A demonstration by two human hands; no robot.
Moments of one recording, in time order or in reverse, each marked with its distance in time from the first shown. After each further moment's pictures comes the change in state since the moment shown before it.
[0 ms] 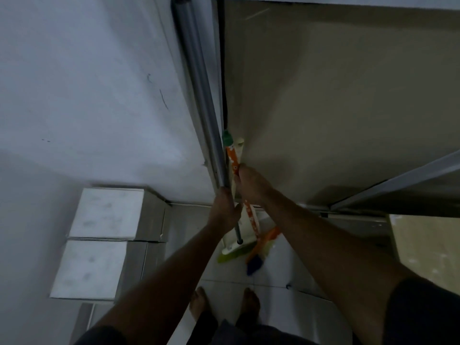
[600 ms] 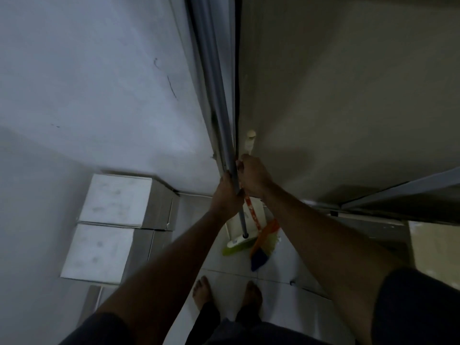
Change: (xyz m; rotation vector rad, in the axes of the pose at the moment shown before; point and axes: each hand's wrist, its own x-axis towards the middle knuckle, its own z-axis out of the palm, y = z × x) left_hand 0.025 -0.003 -0.010 -0.065 0.021 -0.075; right_hand 0.032 -0.002 0.020 0.109 0.035 0.020
